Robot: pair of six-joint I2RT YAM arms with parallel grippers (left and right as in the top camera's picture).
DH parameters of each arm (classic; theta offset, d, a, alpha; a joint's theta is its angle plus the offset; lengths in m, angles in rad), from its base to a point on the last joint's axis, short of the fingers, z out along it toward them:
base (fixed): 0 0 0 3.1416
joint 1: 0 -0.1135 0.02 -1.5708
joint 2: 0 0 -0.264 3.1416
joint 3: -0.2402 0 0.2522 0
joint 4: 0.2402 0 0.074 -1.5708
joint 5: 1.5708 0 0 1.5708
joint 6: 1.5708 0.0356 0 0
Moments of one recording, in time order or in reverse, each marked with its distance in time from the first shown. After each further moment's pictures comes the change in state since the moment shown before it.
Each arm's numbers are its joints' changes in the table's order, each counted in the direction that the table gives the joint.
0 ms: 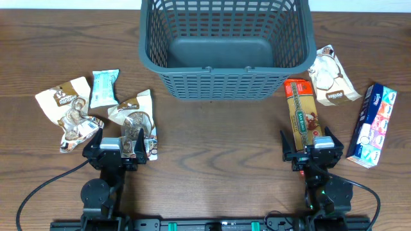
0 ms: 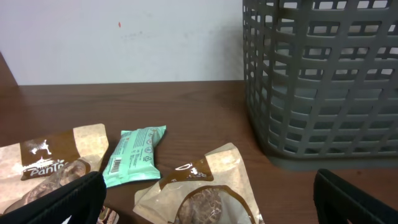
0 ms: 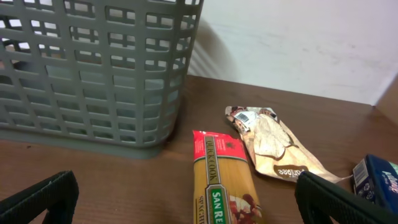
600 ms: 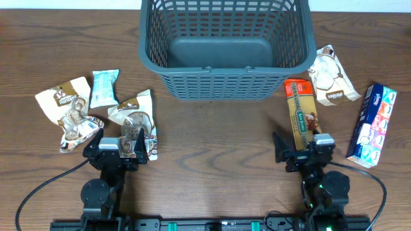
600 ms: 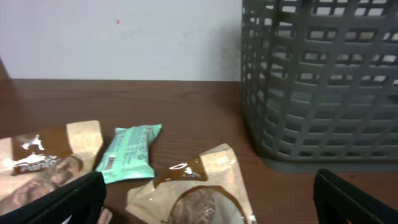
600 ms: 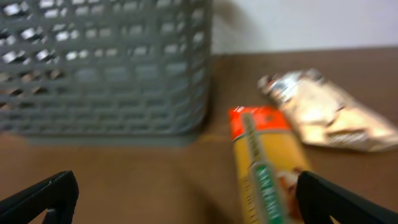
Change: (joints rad) left arm 0.000 0.000 -0.002 0.000 0.021 -0.050; right arm 0.000 -0.101 -0.003 0.014 -0.110 0.241
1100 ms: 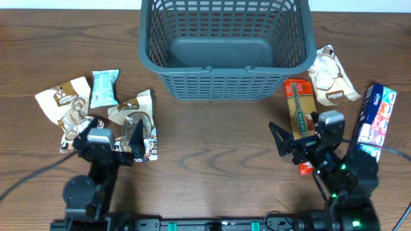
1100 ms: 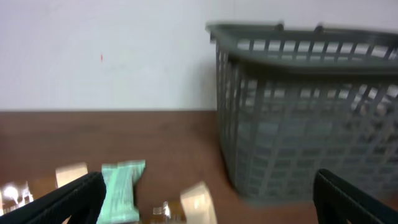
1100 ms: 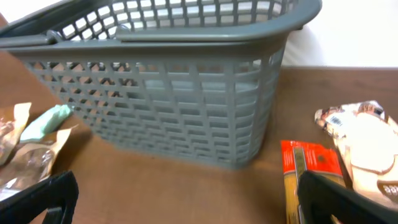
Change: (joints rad) left arm 0.000 -0.236 -0.325 0.037 0.066 -0.011; right arm 0.000 -0.362 -0.517 0.247 -0.190 -0.015
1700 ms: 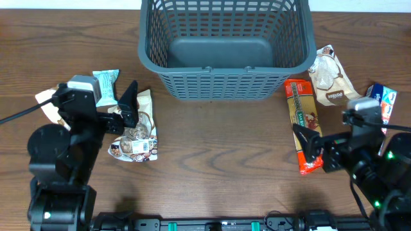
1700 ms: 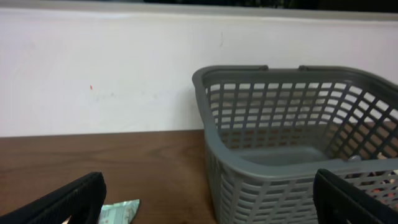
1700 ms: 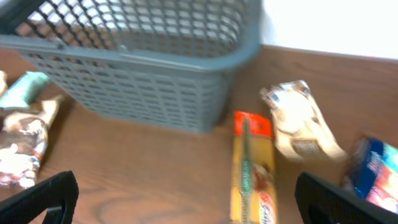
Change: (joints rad) left arm 0.000 -0.447 -0.572 0.224 0.045 0.000; right arm 0.000 -0.261 -0.732 0.709 0.157 -0.139
